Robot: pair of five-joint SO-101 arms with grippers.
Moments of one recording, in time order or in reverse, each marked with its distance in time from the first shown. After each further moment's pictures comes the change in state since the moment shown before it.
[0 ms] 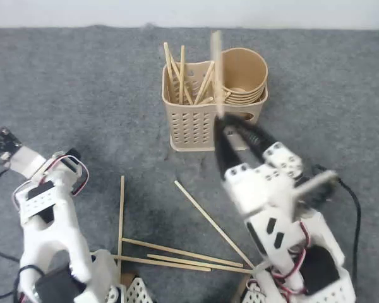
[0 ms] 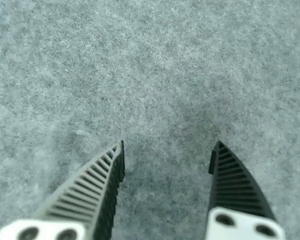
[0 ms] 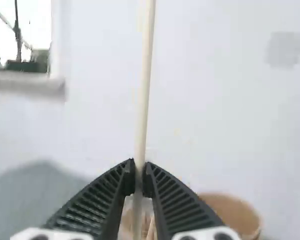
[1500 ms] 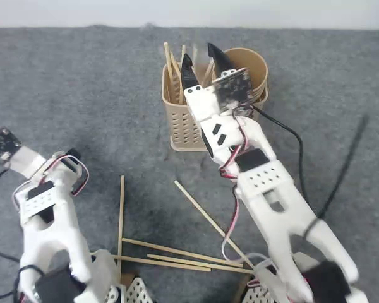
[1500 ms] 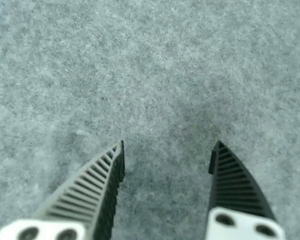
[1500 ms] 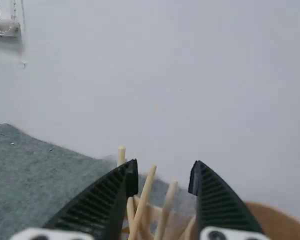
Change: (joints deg) left arm 0.0 0.0 0.0 0.0 0.0; right arm 2.2 60.0 -16.1 -31.3 1.7
